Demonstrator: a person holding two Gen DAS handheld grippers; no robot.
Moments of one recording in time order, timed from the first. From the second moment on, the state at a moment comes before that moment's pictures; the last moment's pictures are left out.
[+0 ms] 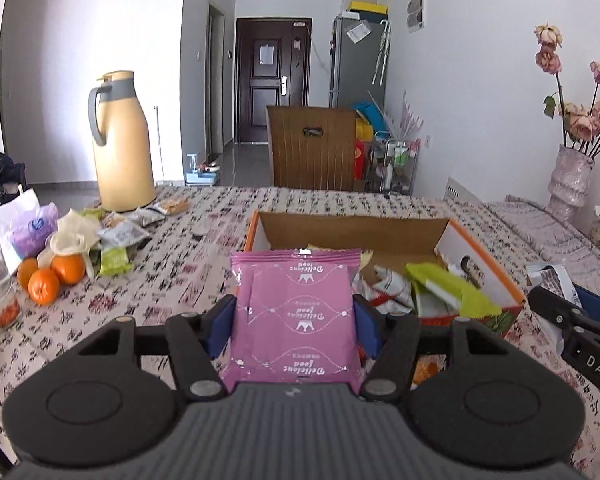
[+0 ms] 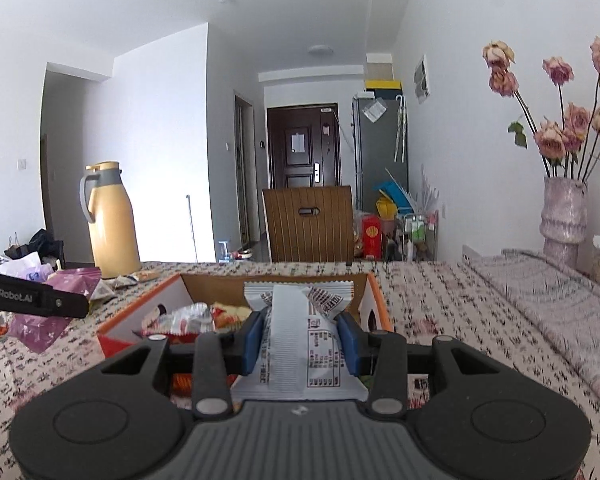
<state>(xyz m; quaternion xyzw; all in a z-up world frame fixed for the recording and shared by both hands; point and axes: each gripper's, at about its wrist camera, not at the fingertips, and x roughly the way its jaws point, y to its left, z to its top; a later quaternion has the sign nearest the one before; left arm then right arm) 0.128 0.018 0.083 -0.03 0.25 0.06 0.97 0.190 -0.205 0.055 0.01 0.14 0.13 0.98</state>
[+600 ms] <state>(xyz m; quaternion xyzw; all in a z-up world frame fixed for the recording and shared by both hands) 0.188 0.006 0.092 -0.03 0.23 0.04 0.97 0.249 -0.185 0.073 -0.01 0.14 0.12 0.98</state>
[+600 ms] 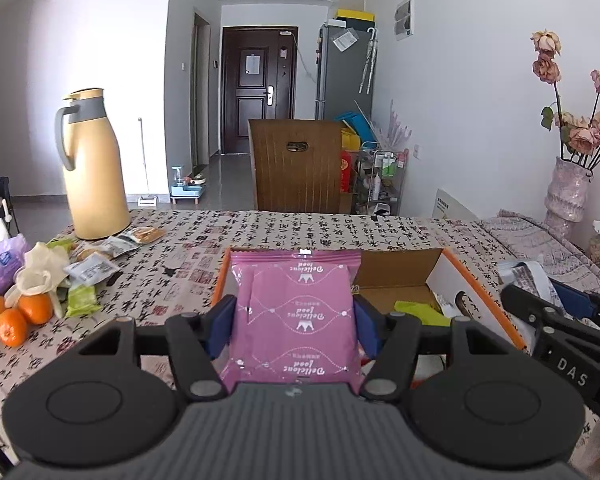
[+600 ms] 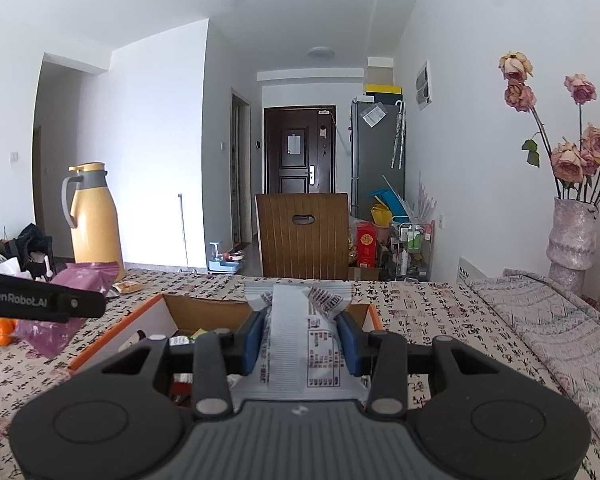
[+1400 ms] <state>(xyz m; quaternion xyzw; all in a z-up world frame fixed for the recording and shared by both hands) 0.278 0.011 0.054 -0.05 0.26 0.05 0.96 0.337 -0.170 0.034 0.00 0.18 0.11 0.98</state>
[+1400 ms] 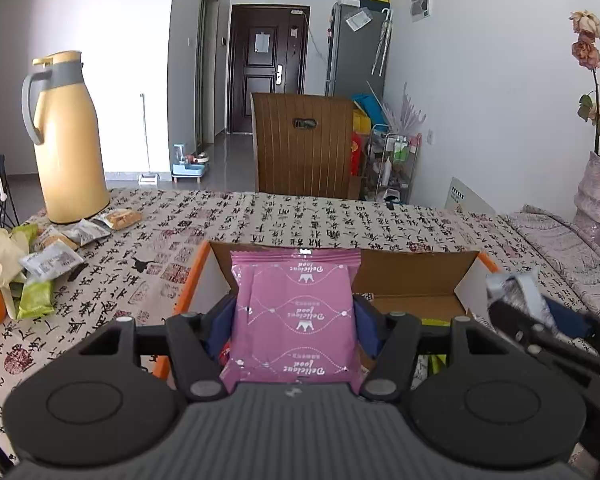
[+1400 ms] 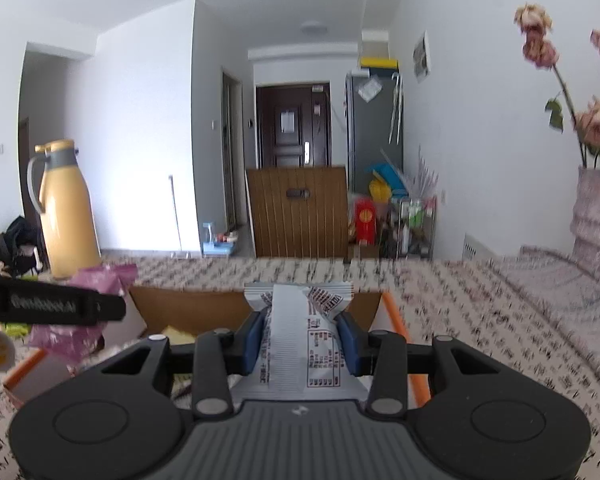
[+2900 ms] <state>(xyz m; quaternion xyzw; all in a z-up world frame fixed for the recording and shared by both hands) 0.255 0.008 0.071 -0.05 0.23 0.06 0.97 0.325 -0.178 0.038 0.00 0.18 0.11 0.98</state>
